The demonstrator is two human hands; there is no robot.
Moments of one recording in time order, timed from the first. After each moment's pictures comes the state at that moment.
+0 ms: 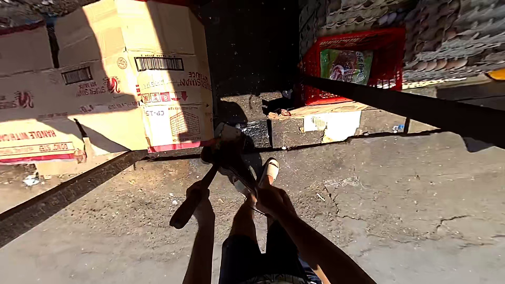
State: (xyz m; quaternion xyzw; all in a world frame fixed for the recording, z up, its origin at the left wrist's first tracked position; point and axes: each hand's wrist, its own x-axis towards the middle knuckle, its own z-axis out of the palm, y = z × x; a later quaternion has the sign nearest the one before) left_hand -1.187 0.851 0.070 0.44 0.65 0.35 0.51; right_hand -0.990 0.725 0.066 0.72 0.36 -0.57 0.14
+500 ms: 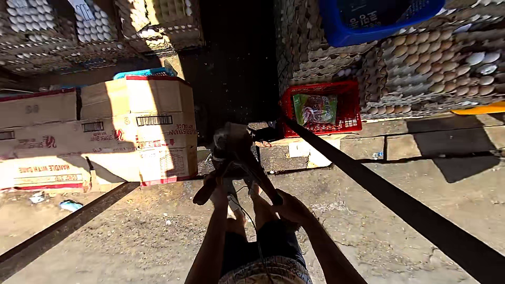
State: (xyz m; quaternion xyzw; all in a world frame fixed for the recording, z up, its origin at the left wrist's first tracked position) left_hand -0.961 0.876 0.085 0.44 0.64 0.36 0.52; right_hand -0.759 0.692 0.175 0.75 0.23 -0.62 -0.05
